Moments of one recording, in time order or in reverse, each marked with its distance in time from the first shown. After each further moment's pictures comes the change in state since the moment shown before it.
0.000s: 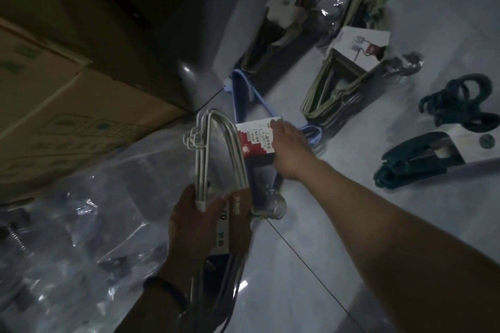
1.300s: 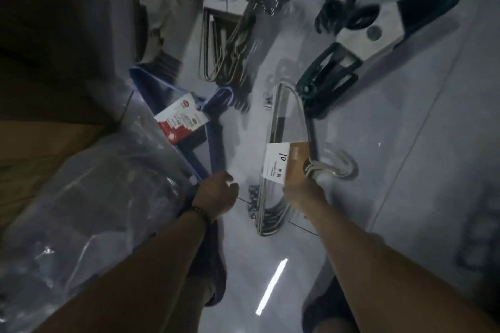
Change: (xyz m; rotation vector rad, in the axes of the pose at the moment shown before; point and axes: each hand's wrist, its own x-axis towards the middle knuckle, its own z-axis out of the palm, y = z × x) left_hand -0.014 -0.001 0.157 0.941 -0.570 0.253; right_hand -0.197 0.131 0.139 0.853 -0.089 0.882
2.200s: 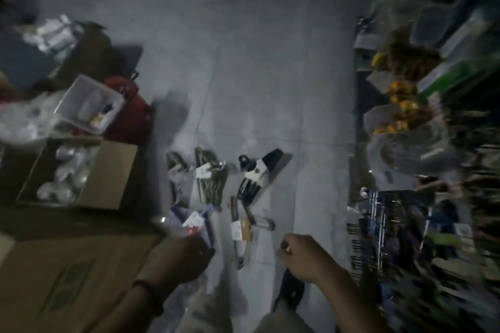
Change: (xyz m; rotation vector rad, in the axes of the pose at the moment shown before) left_hand -0.656 0.258 -0.245 0.496 0.188 0.265; right_hand -0.662 0.167 -0.403 0.023 0.040 -0.489
